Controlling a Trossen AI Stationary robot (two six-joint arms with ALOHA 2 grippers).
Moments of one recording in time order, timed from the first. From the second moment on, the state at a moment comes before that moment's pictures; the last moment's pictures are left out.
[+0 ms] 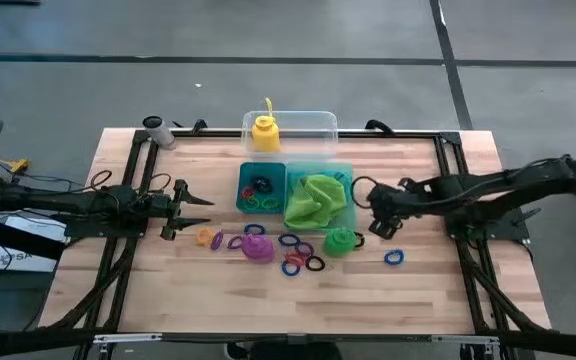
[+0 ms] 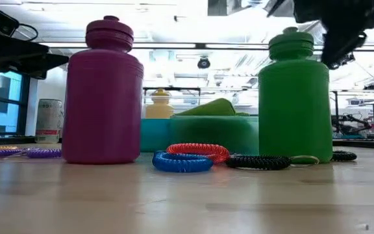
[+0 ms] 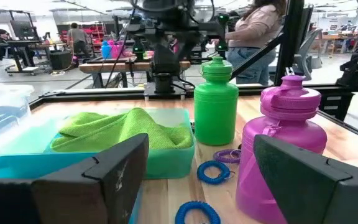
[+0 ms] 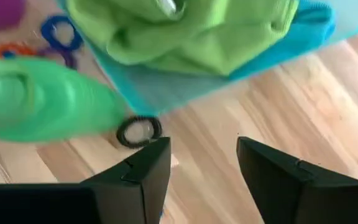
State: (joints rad) left arm -0.10 0.19 0.03 0.19 -0.02 0.03; right arm 0.23 1.28 1.14 -1.10 0.25 0.71
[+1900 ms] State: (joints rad) left arm -0.10 0.19 0.03 0.19 -0.02 0.03; right arm 0.42 1.47 0.84 -0.87 -0.05 0.70
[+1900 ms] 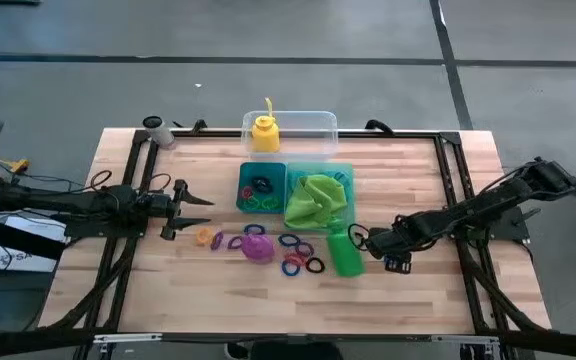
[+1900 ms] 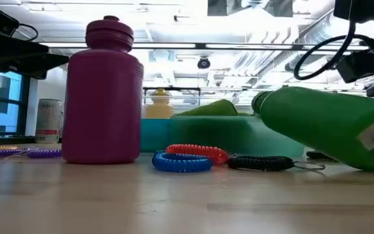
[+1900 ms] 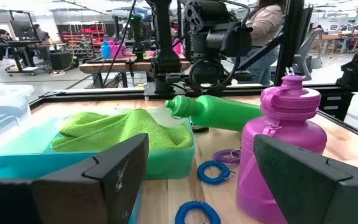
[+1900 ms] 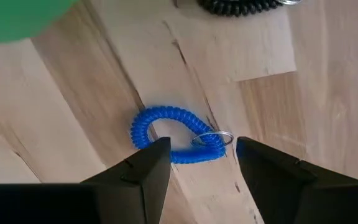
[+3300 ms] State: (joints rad) left arm -0.10 0.19 0.03 0.19 -0.02 0.03; right arm 0.21 1.40 1.08 -0.97 0.21 1.32
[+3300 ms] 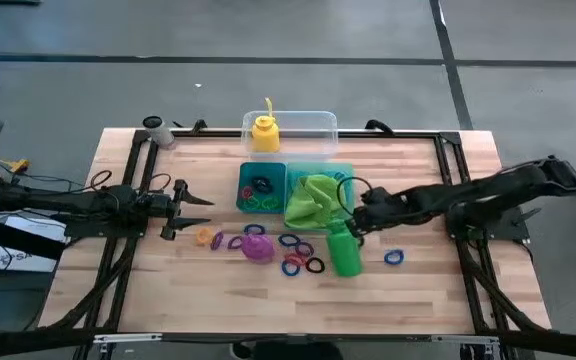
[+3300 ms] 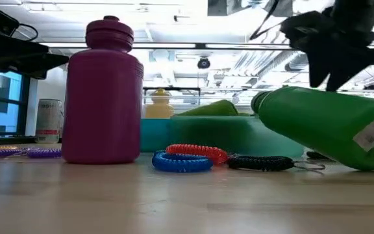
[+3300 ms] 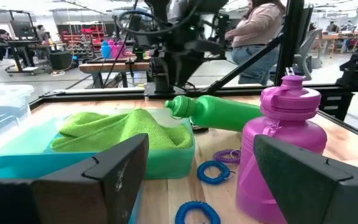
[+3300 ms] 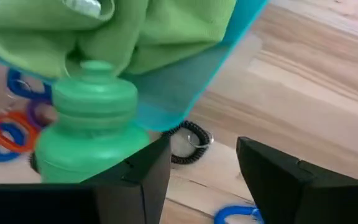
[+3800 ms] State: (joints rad) left arm -0.10 0.19 0.03 0.19 -0.02 0.03; right arm 0.17 1.40 1.09 -0.73 0.24 1.34
